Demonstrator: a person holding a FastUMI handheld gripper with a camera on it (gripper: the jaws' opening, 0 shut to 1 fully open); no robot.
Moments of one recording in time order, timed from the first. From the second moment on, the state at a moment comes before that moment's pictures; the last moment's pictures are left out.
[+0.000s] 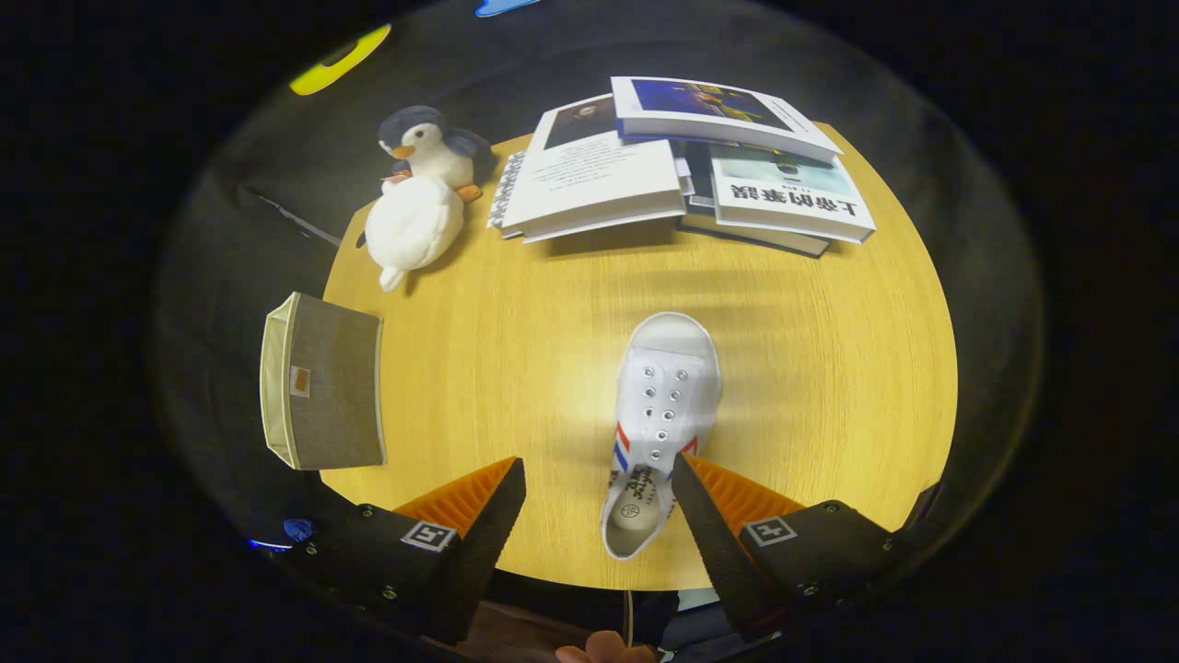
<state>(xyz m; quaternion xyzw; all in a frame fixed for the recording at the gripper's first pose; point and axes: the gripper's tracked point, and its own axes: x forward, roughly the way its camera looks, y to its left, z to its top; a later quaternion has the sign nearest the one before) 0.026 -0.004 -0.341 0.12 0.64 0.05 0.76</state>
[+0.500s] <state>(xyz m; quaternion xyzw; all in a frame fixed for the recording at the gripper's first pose) -0.004 -0.039 -0.394 0.11 0.68 0.02 0.73</state>
